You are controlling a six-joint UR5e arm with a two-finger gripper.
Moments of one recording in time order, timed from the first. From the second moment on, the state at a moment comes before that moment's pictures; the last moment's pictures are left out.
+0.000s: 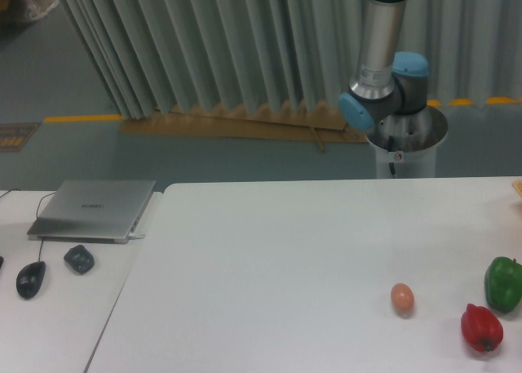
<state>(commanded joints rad) 2.80 -1.80 -1.57 -1.39 1.56 1.85</state>
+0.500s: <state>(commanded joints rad) 2.66 -1.81 -1.57 -1.32 1.53 1.37</state>
